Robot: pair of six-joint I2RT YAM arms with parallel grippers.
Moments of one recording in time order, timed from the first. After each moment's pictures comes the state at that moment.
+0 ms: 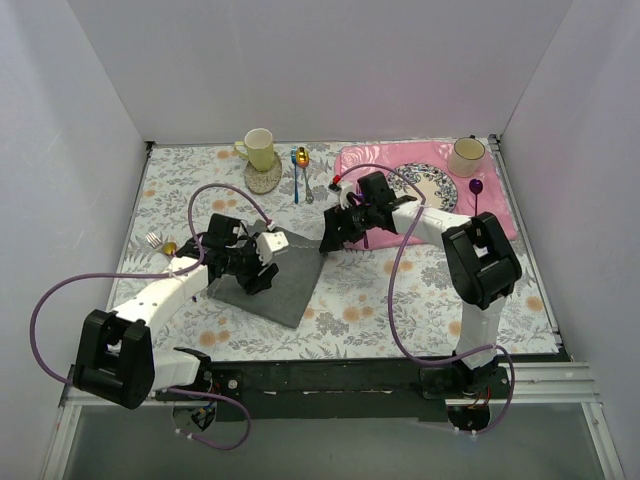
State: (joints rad) left arm -0.32 1.25 0.74 -0.48 0.50 0.67; right arm 0.54 1.92 1.26 -0.21 -0.68 0.08
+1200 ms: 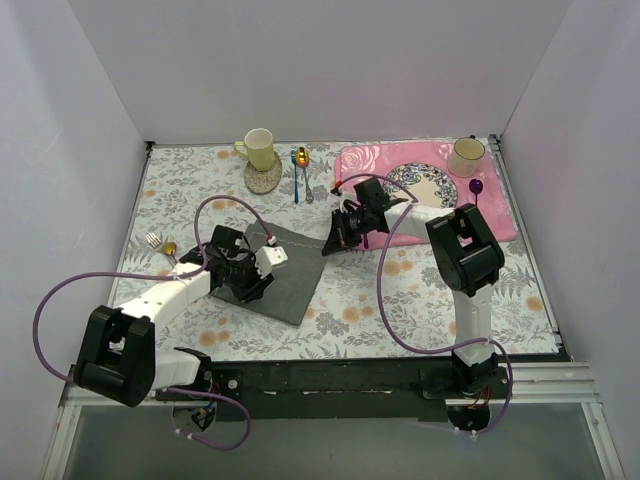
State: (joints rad) left arm -0.33 1.25 0.65 -0.48 0.42 0.67; right arm 0.52 2.05 1.28 -0.15 -0.74 0.37
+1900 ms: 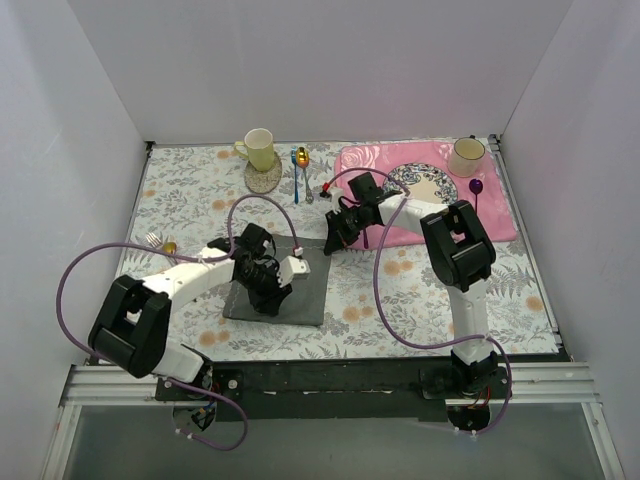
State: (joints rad) left arm -0.51 1.42 0.77 -0.68 0.48 0.69; right arm 0.52 2.12 1.42 -0.33 -0.72 -0.06
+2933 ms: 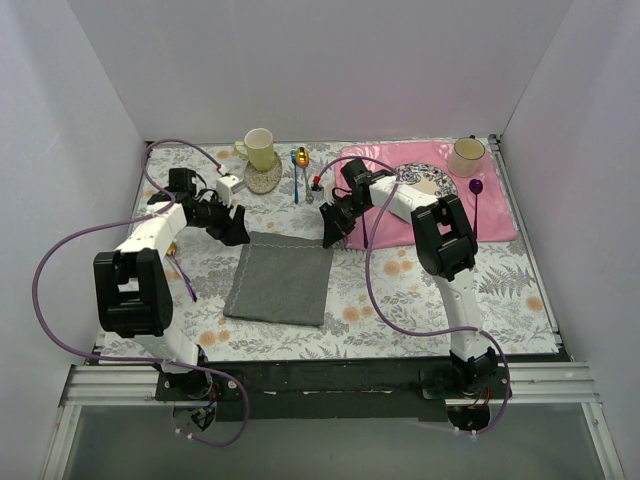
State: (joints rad) left arm 0.03 1.64 1.16 -0.63 0.71 0.57; right arm 0.52 2.30 1.79 -0.72 -0.80 -0.31
